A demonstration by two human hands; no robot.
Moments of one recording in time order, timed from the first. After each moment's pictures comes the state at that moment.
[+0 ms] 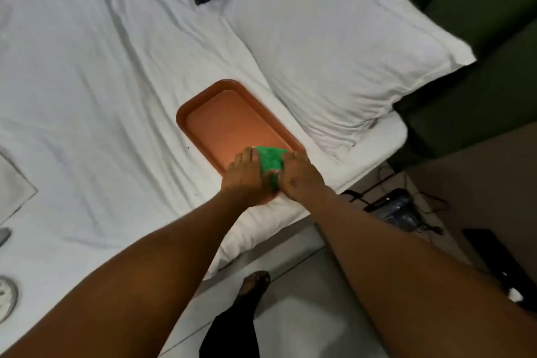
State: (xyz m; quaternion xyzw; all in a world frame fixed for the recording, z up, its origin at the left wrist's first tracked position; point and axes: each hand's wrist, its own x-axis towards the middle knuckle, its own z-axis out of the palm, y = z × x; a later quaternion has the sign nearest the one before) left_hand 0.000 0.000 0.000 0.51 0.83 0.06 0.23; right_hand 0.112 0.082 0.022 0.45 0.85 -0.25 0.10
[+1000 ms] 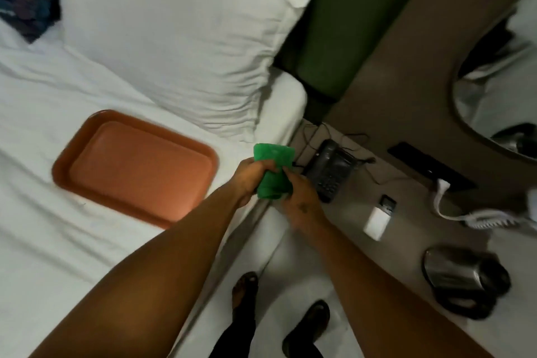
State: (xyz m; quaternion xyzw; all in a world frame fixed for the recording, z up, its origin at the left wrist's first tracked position) left_hand 0.178 0.098 0.031 0.18 0.64 0.29 0.69; right_hand 0.312 0.061 0.012 0.66 0.56 -0.48 -0.13
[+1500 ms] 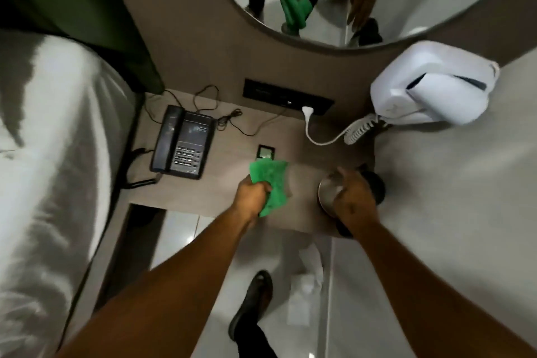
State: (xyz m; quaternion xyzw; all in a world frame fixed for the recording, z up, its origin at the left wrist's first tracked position) left_hand 0.557 0.015 -0.083 0.24 0.61 0.19 0.73; right_hand 0.747 -0.064 -0.055 0.87 0.41 -0.24 -0.14
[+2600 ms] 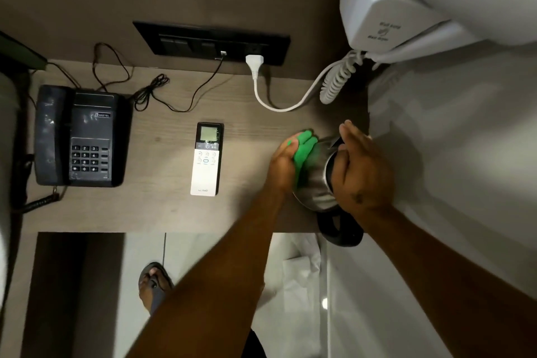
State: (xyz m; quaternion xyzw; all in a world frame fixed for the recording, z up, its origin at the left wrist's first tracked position) left_hand 0.771 0.004 -0.256 0.19 0.50 0.21 0.82; right_hand 0.870 -0.068 -0.177 0.84 0.51 -0.01 -0.17
